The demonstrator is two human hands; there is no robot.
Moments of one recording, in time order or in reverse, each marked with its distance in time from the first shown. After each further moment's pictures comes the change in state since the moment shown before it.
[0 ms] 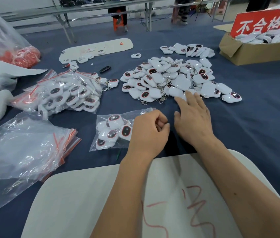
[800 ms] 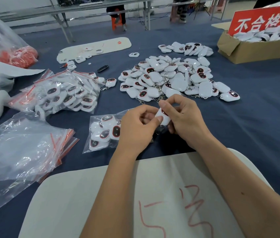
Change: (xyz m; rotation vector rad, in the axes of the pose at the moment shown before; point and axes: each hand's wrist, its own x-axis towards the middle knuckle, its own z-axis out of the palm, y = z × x) left_hand 0.007 -0.007 -0.019 -0.253 0.011 -0.109; right_hand -0.004 -0.007 0.002 1.020 -0.095 -0.011
